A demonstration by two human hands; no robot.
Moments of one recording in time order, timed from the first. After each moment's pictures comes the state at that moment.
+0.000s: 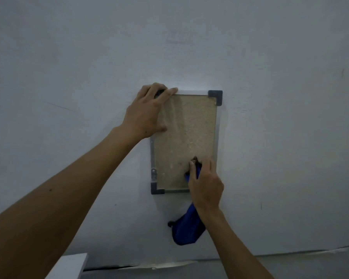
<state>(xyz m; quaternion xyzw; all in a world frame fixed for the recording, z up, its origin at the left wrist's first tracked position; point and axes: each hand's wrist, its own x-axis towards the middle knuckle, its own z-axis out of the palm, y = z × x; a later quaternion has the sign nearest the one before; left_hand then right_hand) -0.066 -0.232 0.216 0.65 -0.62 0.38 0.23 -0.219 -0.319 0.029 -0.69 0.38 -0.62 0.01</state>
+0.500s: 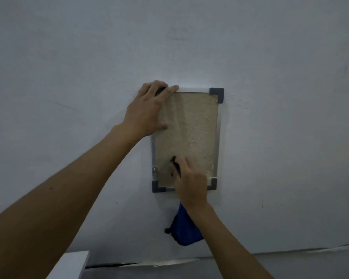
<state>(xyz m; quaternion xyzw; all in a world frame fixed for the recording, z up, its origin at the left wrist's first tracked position) -0.067 -0.230 0.216 0.65 -0.62 0.38 0.23 -0.193 -0.308 0.029 -0.78 0.26 -0.57 -0.08</state>
